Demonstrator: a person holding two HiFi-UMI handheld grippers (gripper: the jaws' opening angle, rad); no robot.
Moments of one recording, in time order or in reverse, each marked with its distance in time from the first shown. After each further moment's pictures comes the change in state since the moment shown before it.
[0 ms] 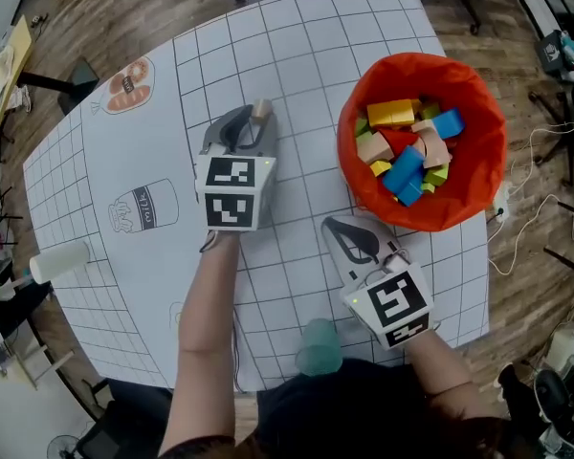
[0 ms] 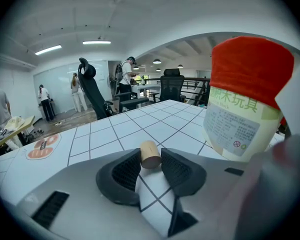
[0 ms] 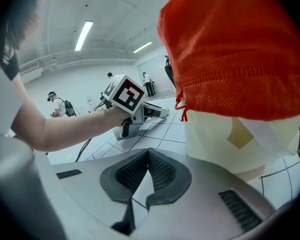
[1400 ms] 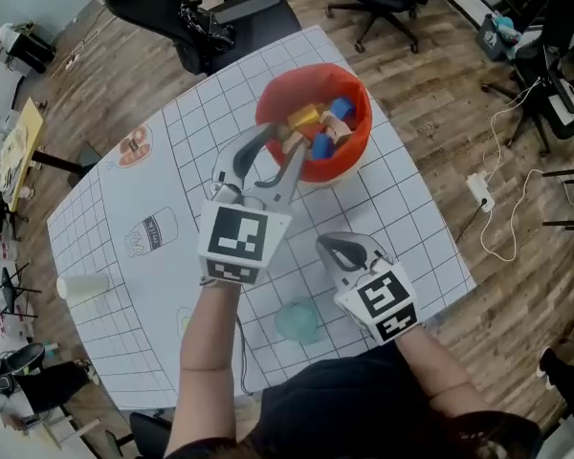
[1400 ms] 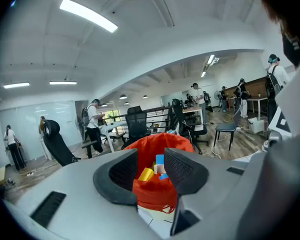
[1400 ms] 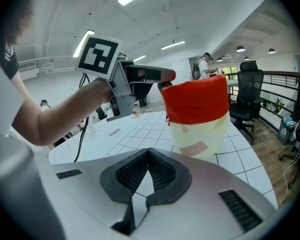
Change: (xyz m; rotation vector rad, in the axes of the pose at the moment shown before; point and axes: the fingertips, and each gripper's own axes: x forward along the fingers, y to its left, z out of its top) left arm -0.164 -0.189 0.150 0.332 -0.398 -0.258; right arm -0.129 0.031 -0.009 0.013 -0.137 -0.129
